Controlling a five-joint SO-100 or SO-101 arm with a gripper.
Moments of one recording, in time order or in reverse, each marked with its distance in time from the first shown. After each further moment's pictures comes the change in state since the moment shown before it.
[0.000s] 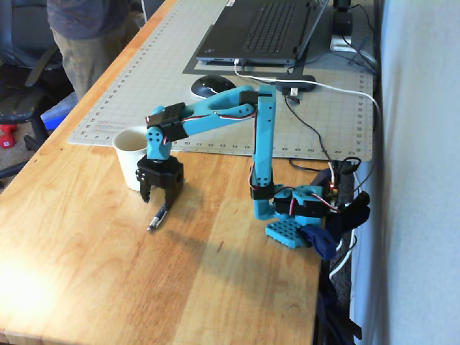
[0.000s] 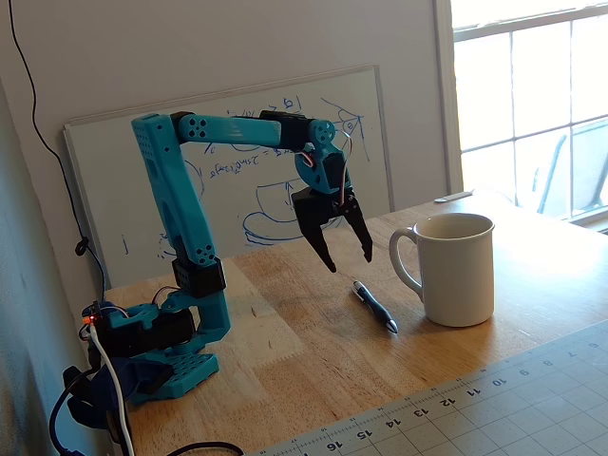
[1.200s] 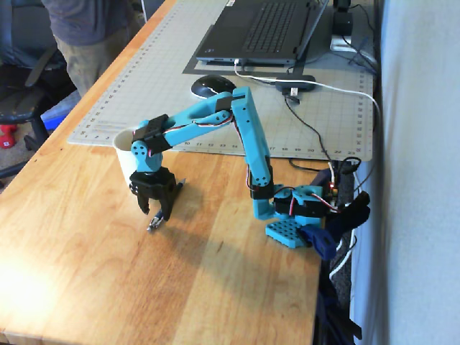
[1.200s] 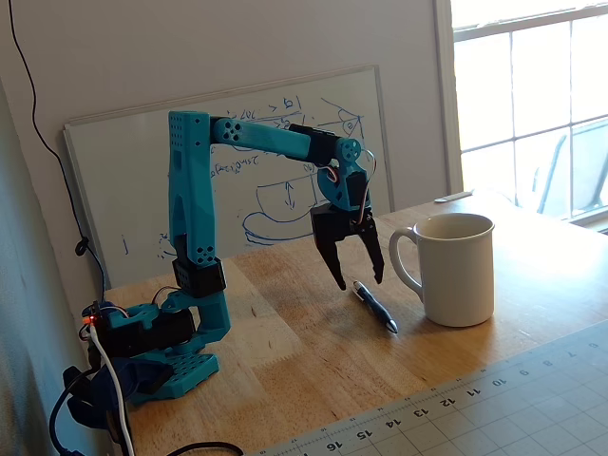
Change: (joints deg) arm 1.4 -15.3 -7.6 0.0 -0.9
